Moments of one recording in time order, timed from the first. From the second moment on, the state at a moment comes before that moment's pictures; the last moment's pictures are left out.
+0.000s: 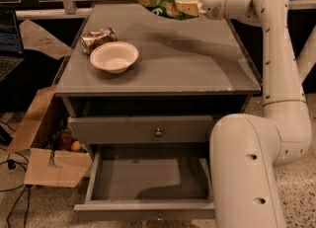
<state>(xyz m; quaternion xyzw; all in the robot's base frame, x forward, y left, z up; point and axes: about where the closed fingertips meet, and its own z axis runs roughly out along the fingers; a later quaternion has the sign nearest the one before) 0.829 -0.102 0.973 -0.47 0.57 0.25 0.62</state>
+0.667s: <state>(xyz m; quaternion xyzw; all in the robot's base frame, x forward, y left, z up) 0.738 -0.093 0.984 -0.58 0.50 0.31 0.56</state>
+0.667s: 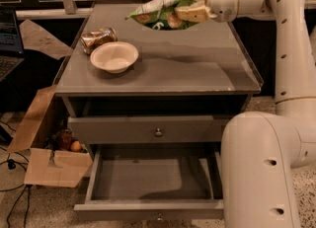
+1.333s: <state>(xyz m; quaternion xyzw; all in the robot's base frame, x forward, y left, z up) 0.686 -0.125 0.988 -0.59 0.49 0.34 0.54</state>
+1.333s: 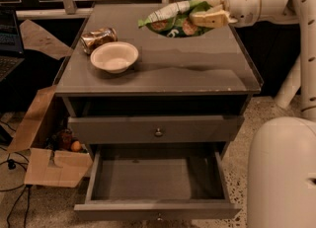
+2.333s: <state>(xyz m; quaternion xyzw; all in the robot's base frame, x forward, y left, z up) 0.678 -0.125 0.980 -0.59 0.48 0.36 0.54</state>
